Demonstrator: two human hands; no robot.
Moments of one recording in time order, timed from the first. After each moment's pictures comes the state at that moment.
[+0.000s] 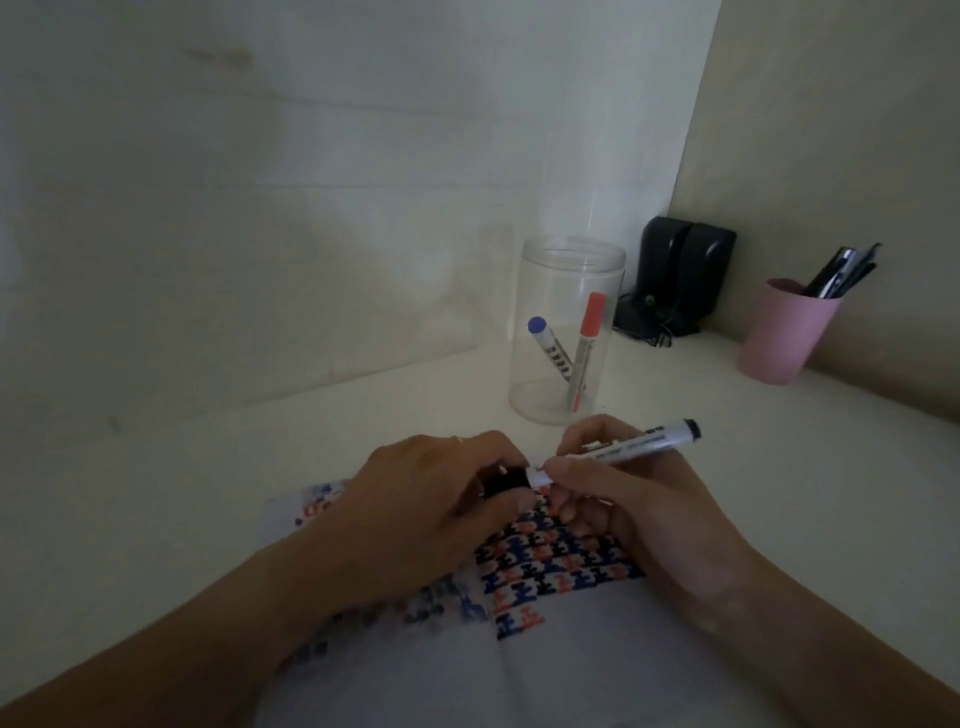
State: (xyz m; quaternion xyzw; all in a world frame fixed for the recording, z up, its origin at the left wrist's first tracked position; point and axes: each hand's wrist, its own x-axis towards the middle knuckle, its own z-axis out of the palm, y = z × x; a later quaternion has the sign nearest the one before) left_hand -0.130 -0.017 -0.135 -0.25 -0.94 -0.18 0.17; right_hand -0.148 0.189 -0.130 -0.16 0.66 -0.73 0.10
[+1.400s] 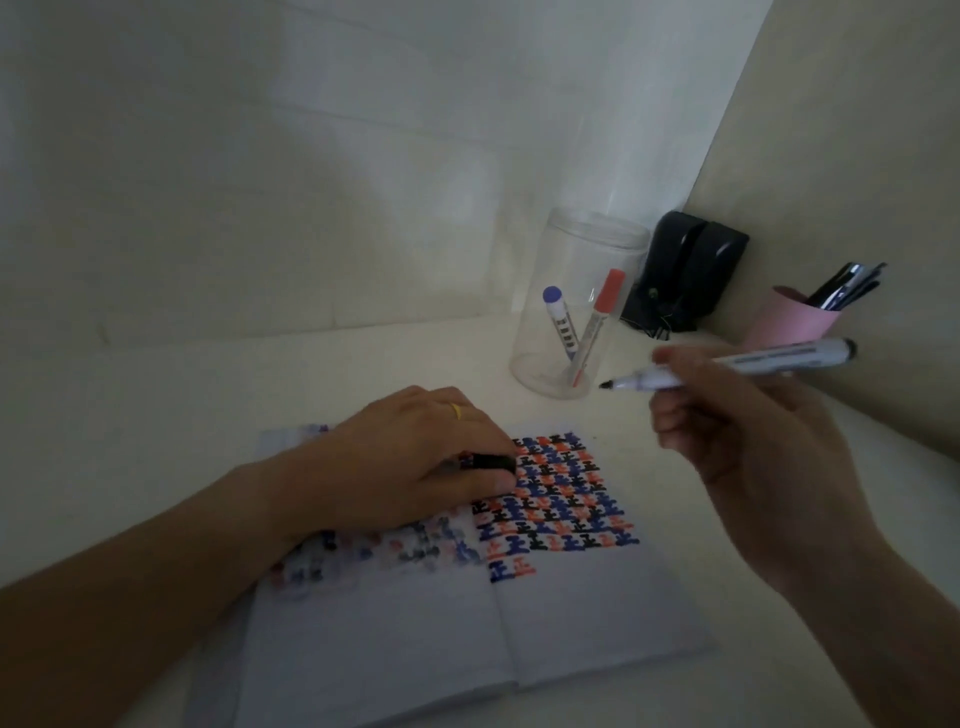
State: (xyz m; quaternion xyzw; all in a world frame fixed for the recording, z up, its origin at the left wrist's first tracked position) left_hand -0.141 -0.039 -0.148 -0.33 -0.92 -0.16 0.12; right_hand -0.131 0.217 -0.092 -0.15 0.61 -0.78 -0.02
